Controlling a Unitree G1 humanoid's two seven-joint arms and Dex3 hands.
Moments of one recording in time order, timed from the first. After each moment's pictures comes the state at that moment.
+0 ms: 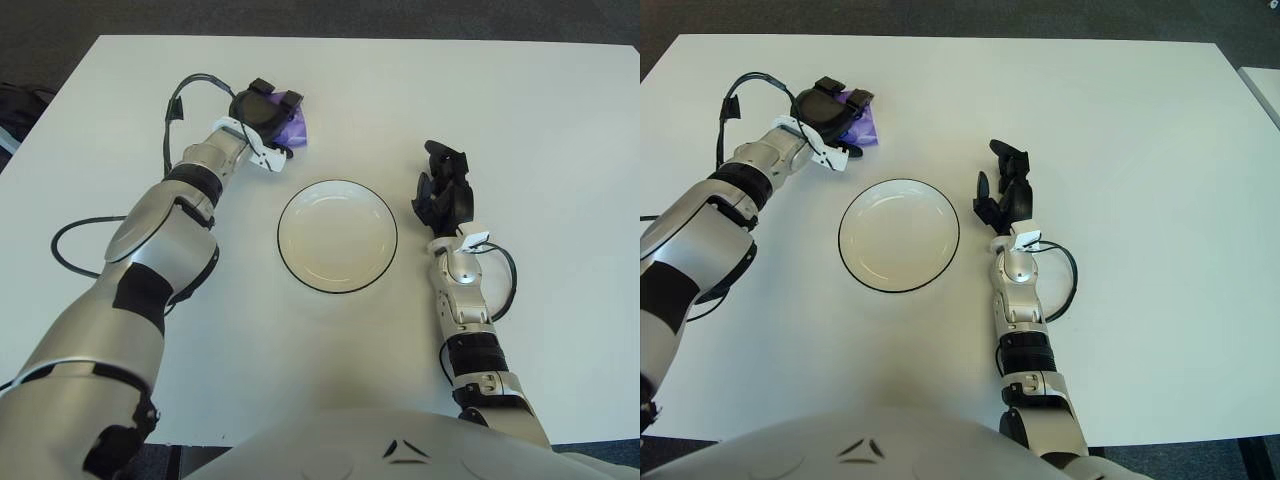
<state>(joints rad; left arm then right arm) -1.17 0.36 -0.76 1.32 0.93 -0.26 0.36 -0.20 0.09 -0.07 0.28 -0.02 -0.31 -0.14</state>
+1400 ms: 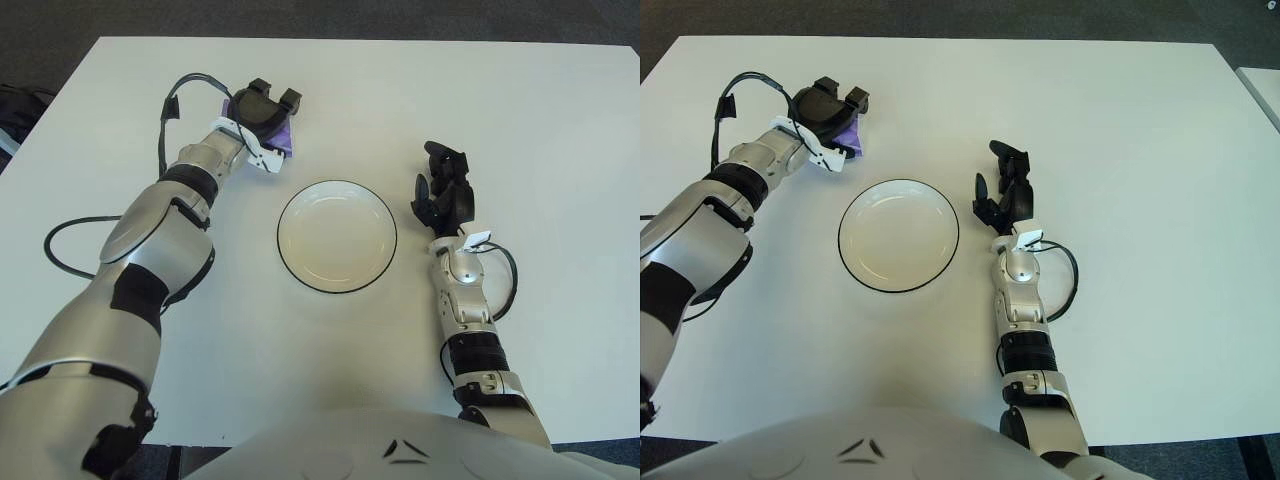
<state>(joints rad) -1.16 0.39 -0.79 1.32 0.93 -0.30 0.43 -0.20 0.09 -0.08 0.28 -0.01 -0.31 -0.11</state>
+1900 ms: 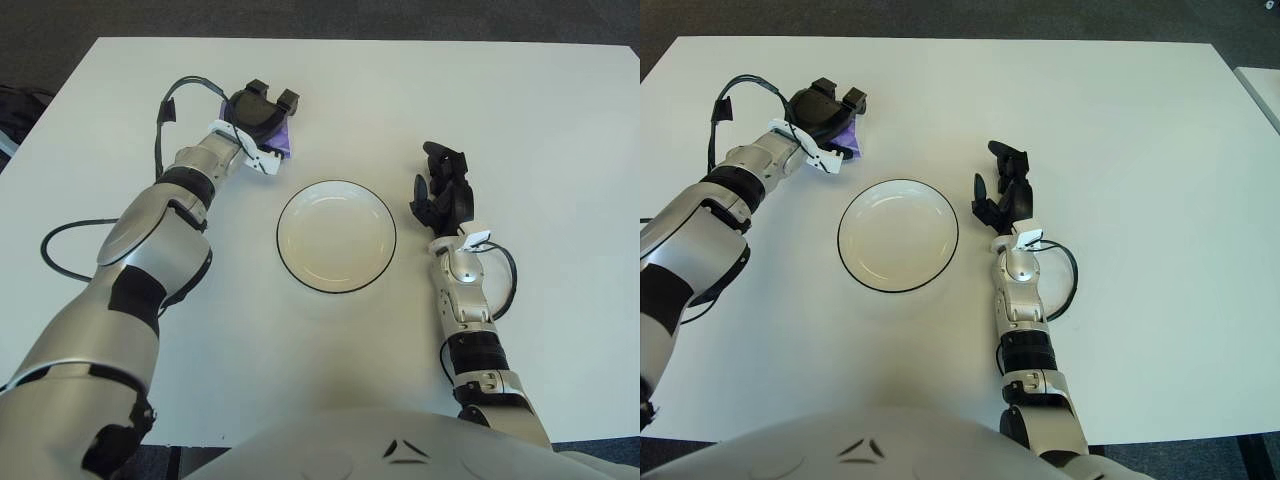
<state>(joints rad) -1.15 0.40 -0.79 1.32 0.93 -0.32 0.47 -0.21 0.09 -0.08 0.29 -0.01 -0.31 -0.09</state>
